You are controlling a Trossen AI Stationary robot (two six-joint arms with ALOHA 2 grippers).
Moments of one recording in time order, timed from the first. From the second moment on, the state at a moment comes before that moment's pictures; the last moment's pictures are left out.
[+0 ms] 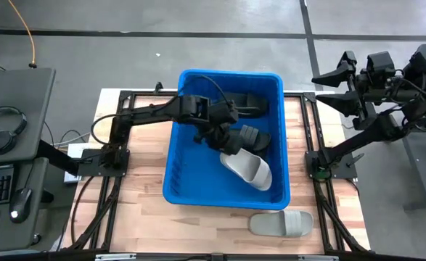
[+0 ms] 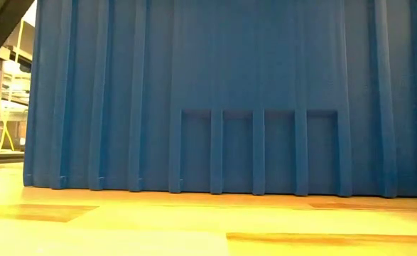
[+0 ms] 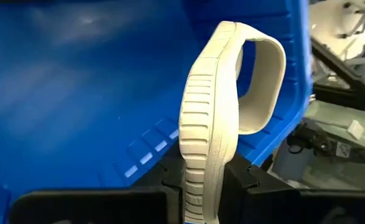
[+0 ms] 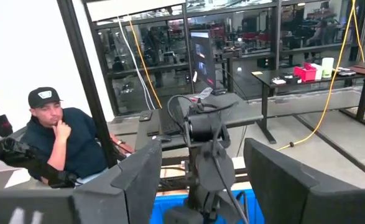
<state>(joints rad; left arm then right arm) 0.16 2.06 2.33 -1.30 0.31 -1.06 0.20 1.23 2.31 -1.08 0.21 0.11</state>
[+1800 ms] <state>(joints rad) 0.17 2.20 2.33 -1.27 0.33 -1.10 0.20 1.23 2.31 -1.10 0.20 0.09</state>
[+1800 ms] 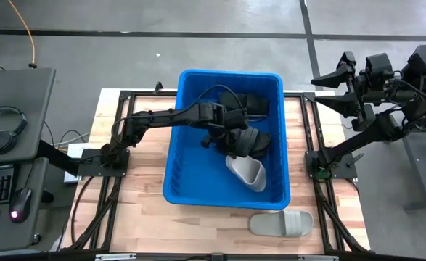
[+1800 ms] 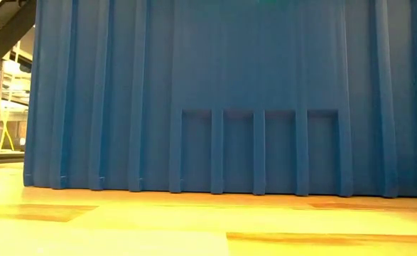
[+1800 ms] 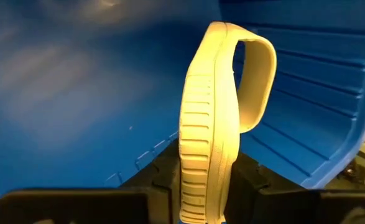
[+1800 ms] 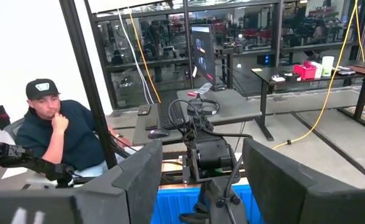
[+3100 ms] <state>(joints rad) 0.17 2.20 2.33 -1.55 0.30 -0.82 0.20 1.23 2.31 -1.10 0.19 0.10</state>
